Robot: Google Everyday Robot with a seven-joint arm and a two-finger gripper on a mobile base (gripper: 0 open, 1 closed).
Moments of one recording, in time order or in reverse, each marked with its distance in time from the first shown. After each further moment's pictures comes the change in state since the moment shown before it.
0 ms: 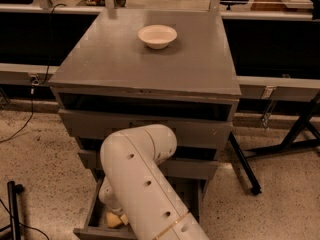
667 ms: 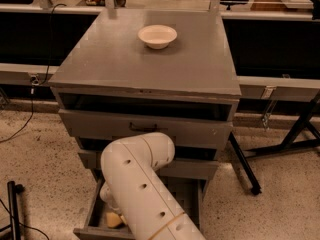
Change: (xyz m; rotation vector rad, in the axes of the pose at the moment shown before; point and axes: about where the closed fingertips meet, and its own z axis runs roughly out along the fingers) arm 0.013 -0.014 0.036 -0.010 -0.007 0.058
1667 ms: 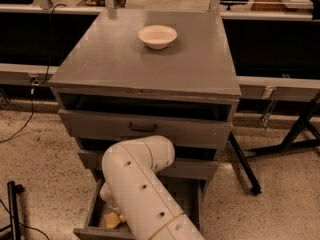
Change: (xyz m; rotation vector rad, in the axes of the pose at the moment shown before) arm -0.002 -0.009 0.012 0.010 -0.021 -0.004
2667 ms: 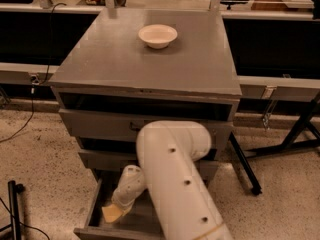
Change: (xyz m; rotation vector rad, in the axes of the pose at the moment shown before) arm -0.001 0.006 -0.090 0.258 -0.131 -0.055
